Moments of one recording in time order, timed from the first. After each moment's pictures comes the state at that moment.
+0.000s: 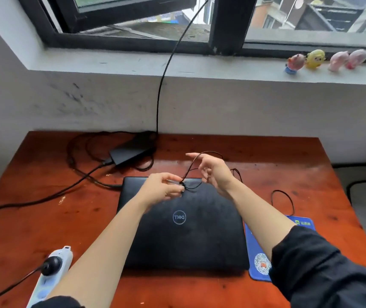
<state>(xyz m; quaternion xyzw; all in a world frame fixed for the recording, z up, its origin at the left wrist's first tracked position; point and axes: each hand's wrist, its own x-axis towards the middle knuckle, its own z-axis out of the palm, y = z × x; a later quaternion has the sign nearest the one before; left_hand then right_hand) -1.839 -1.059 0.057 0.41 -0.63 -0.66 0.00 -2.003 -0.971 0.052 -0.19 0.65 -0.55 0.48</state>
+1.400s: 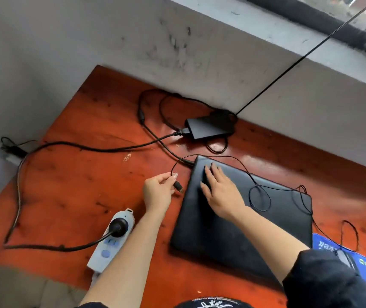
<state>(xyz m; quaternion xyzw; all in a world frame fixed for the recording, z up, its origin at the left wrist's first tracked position) -1.678 -1.131 -0.053 0.63 -0.36 -0.63 0.28 -1.831 -1.059 -0.032 -0.56 0.79 0.04 0.24</state>
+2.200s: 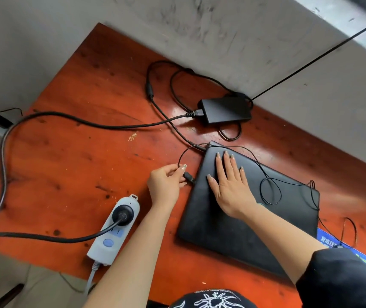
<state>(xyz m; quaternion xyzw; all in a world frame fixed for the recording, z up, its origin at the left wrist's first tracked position) -1.667 -1.123 -0.067 0.62 -0.33 -0.65 0.28 -1.823 -1.053 -0.049 -0.55 0.79 0.14 0.23</state>
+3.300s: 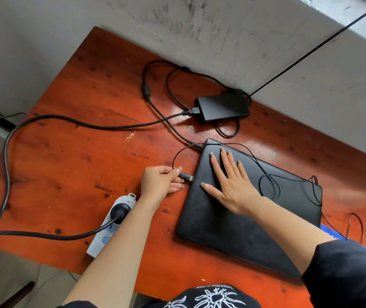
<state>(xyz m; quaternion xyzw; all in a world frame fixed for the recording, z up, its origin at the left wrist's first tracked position) -1.654 -1.133 -0.067 0.61 -0.36 -0.69 0.17 -1.841 -1.049 -0.041 -0.61 0.73 0.16 0.25</state>
